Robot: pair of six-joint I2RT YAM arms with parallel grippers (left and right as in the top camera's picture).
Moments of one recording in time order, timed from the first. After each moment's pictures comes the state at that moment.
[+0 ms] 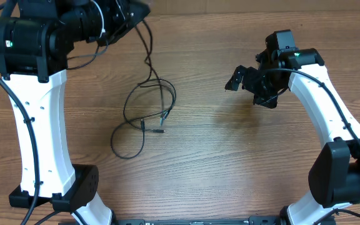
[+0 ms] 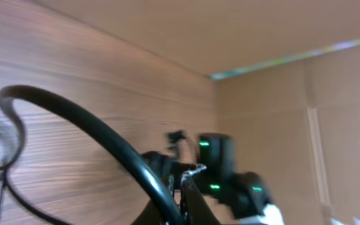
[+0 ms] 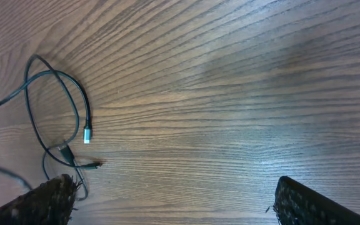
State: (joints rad) left arm -0.12 1.85 2.59 -1.37 0.62 -0.70; right arm 0.13 1.80 1.49 -1.05 -0.38 0.46
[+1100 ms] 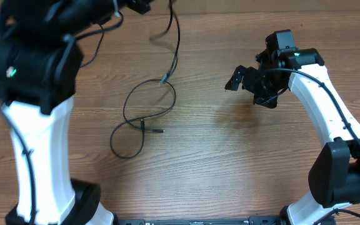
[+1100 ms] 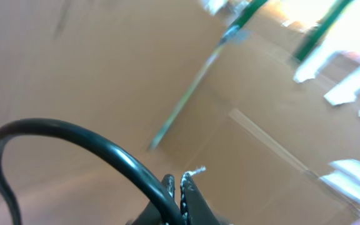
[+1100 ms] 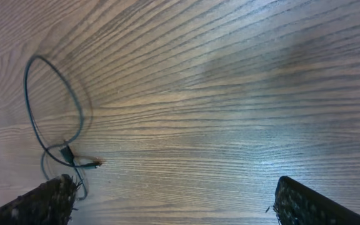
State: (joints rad) left arm -0.26 1.75 2.59 -0.75 0.69 -0.58; right arm 0.13 1.80 1.49 -1.05 -0.38 0.46
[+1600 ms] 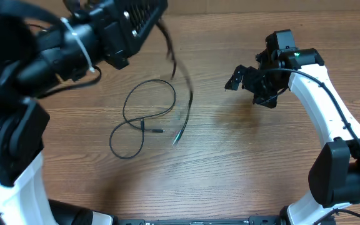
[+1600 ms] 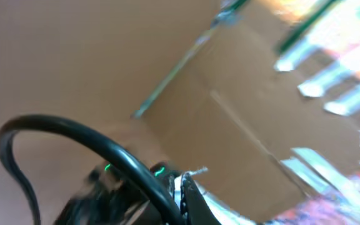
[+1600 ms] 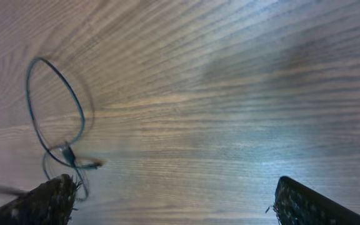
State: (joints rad) left arm -0.26 1.61 2.60 -1.15 0.65 -0.63; right arm 0.13 1.80 1.49 -1.03 -0.38 0.48
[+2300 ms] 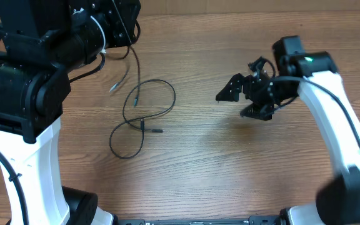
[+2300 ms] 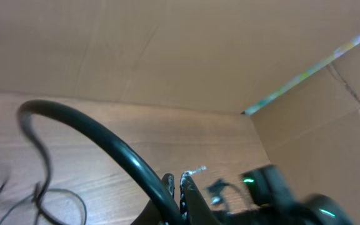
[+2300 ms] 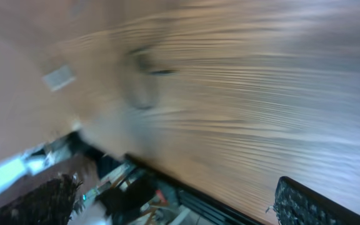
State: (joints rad) left arm -0.26 1.69 2.60 -1.33 0.28 -0.52; right arm 0.13 1.62 1.49 -1.26 -0.80 0.28
